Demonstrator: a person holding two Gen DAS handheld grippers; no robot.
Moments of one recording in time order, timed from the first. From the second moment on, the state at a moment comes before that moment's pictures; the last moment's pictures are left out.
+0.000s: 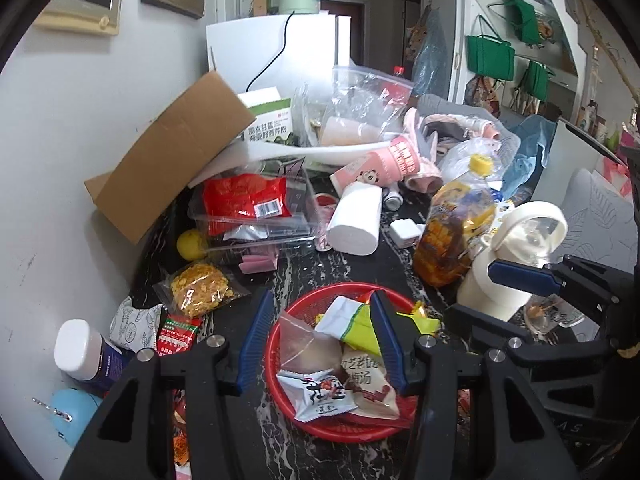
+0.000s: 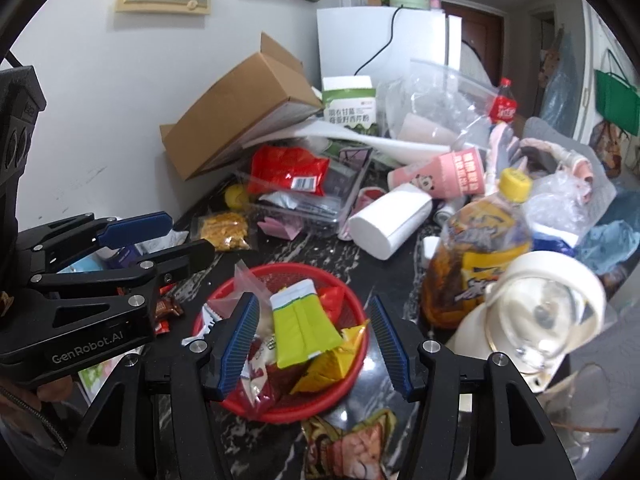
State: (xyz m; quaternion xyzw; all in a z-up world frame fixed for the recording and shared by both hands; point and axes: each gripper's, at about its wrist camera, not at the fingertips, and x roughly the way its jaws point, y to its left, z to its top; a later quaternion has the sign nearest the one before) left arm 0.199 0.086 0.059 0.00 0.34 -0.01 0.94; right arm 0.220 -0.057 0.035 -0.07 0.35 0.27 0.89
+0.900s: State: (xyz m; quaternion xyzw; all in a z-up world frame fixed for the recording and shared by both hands) left arm 0.103 -0.012 0.080 0.05 0.32 -0.11 0.94; right arm 0.099 -0.149 0.071 -0.06 0.31 0.20 0.93
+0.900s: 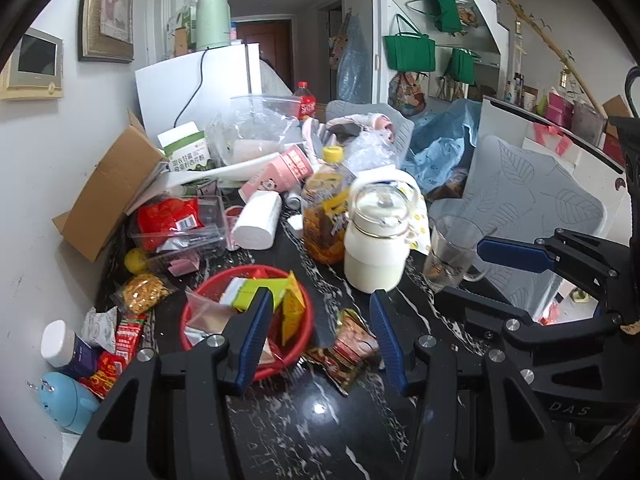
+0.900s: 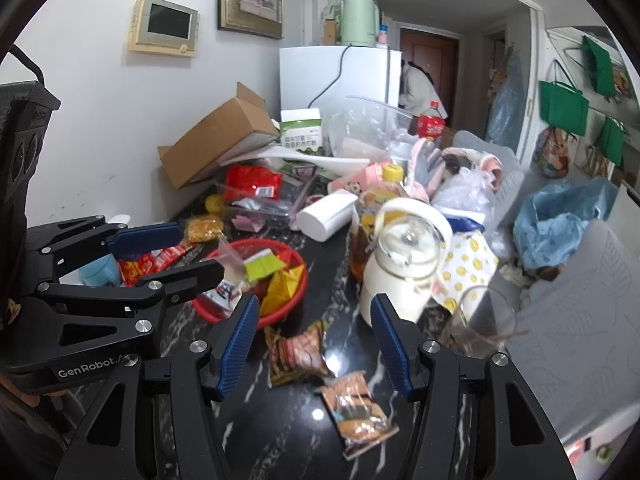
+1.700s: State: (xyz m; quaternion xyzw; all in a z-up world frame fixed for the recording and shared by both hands) left arm 0.065 -0.037 -0.006 0.03 0.40 -0.17 0.90; right arm 0.038 -0.182 -0.014 -0.02 0.39 0.17 0.90
